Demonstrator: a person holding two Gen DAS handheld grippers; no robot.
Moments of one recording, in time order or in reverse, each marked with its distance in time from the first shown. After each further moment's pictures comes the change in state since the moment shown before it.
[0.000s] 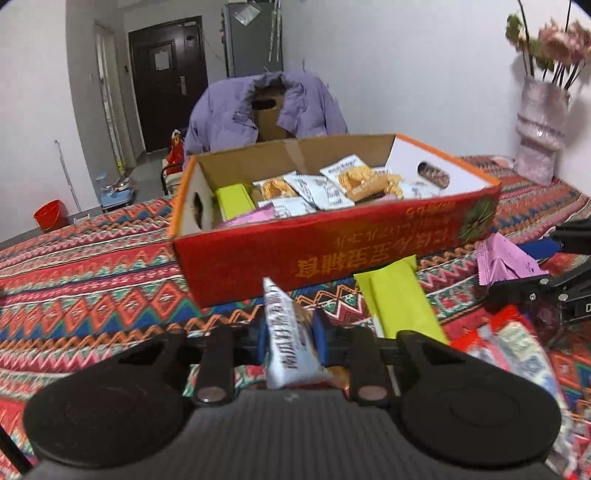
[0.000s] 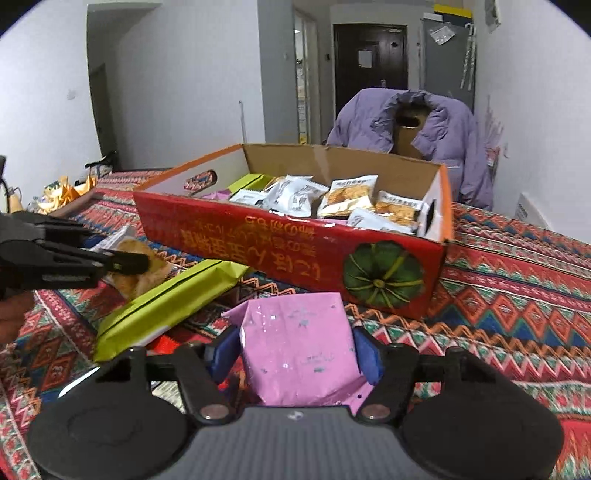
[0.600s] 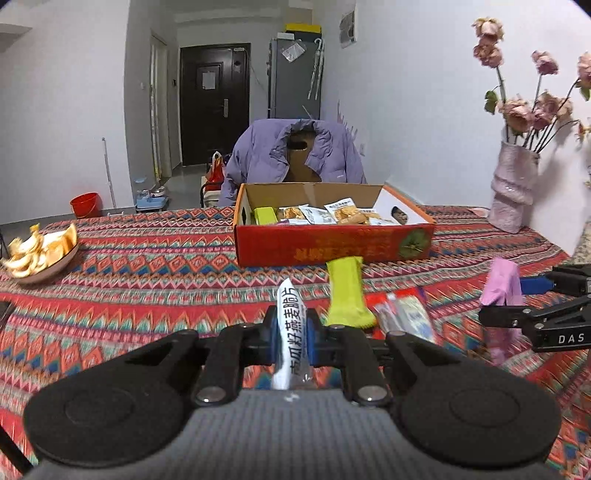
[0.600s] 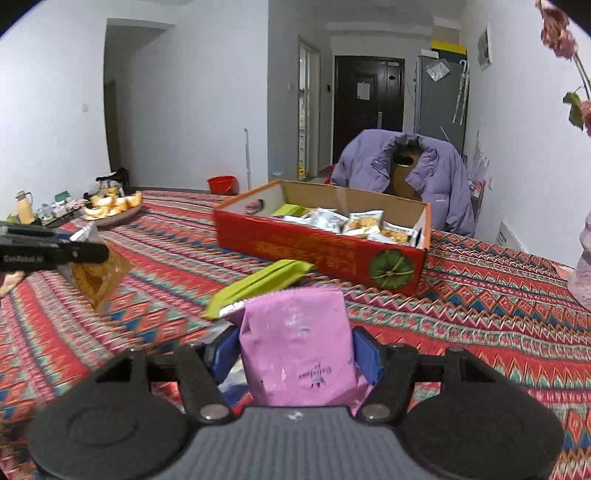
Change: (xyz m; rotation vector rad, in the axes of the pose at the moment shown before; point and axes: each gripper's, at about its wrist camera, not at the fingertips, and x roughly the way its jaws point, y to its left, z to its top) left arm -0.196 -0.035 -0.058 -0.150 -0.111 0.062; right arm -0.151 0.085 -0.044 -0.024 -0.095 -0.021
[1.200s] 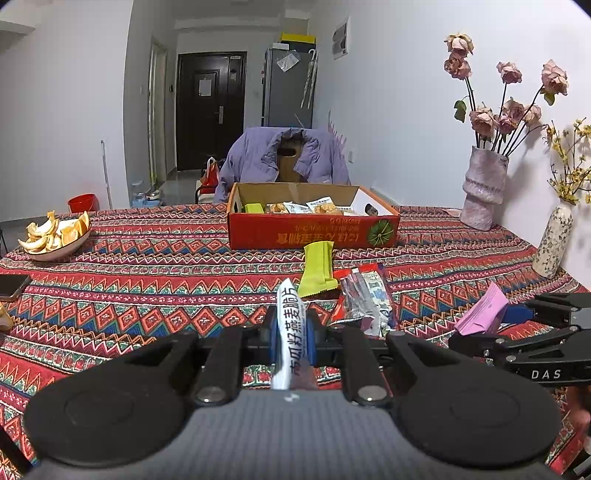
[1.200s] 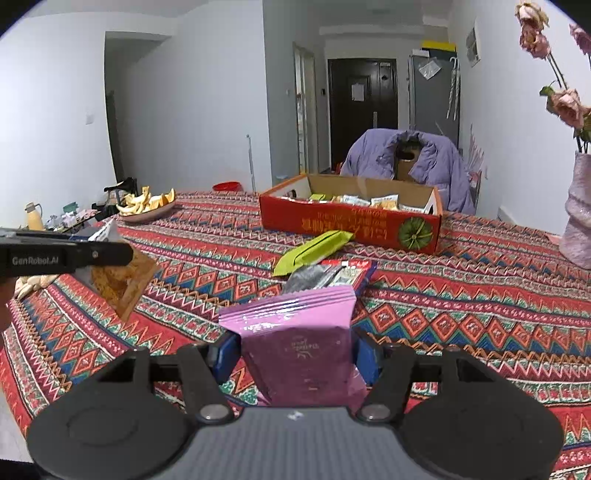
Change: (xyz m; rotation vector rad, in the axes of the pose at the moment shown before) left arm -0.075 -0.012 -0.036 -0.006 -0.027 -0.033; right arm -0.062 0.055 -0.046 0.040 -0.016 -0.003
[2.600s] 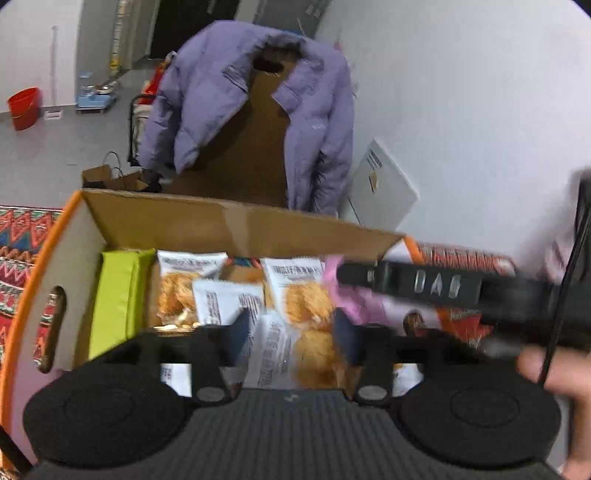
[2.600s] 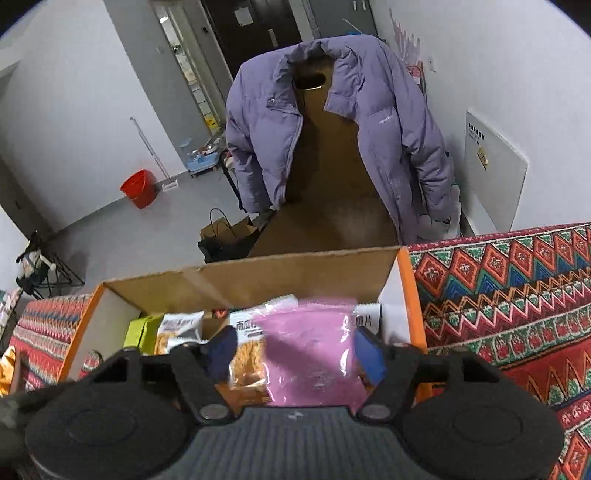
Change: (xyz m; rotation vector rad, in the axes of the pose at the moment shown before) left arm 0.458 -0.008 0.212 -0.187 0.361 -0.153; right arm 0.403 -0.241 0.251 0.390 0.266 -0.116
